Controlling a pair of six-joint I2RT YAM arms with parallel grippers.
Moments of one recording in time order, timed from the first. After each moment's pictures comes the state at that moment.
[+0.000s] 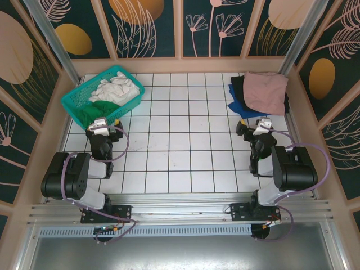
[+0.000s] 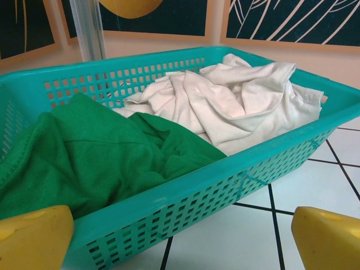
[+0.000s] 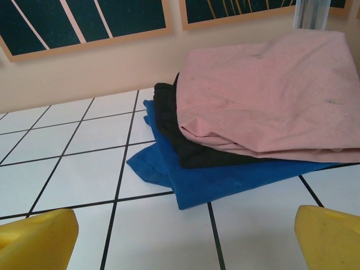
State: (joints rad) left arm -0.03 1.52 0.22 1.18 -0.21 -0.08; right arm -0.04 1.55 0.21 1.22 -0.01 0.13
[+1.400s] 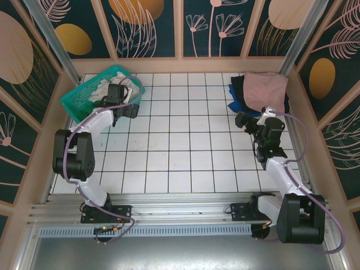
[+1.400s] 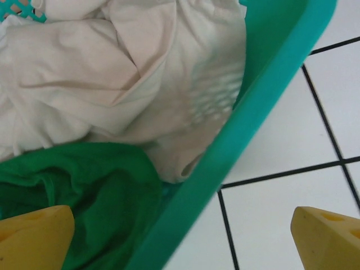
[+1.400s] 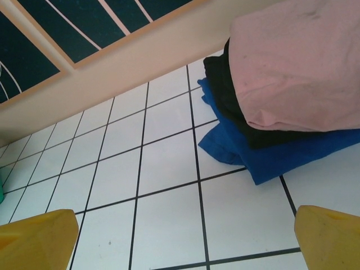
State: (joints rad) left arm -0.15 1.78 1.24 -0.29 -0.16 0.19; right arm -0.02 1.05 0.47 0.25 -0.18 0.38
